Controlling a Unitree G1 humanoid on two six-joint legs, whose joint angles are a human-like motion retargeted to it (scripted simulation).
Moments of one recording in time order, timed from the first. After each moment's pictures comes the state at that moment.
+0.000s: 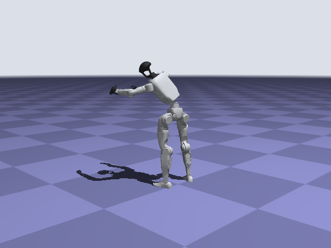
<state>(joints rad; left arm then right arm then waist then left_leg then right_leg) 1.15 2.25 1.66 0.48 -0.80 -0.16 -0.04 -1.49 -0.12 0.15 0.97 0.39 0.00 -0.48 0.10 -0.49 0.44 -0.01 0.12 0.38 -0.06 -0.05 -0.21 -0.07 -0.18 -0.40 0.05 0.02 0.21</state>
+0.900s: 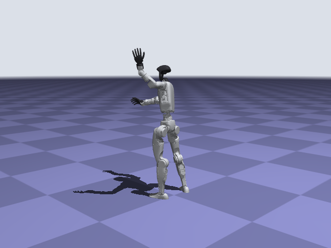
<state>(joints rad) -0.41 1.38 0.59 0.30 -1.20 -0.59 0.48 -0.96 -0.77 0.47 0.93 0.09 0.06 -0.61 0.33 0.19 0.08 -0.01 0.00 0.15 -0.09 0.00 -0.26 0.07 -0.32 -0.67 0.12 -0.03 0.20</state>
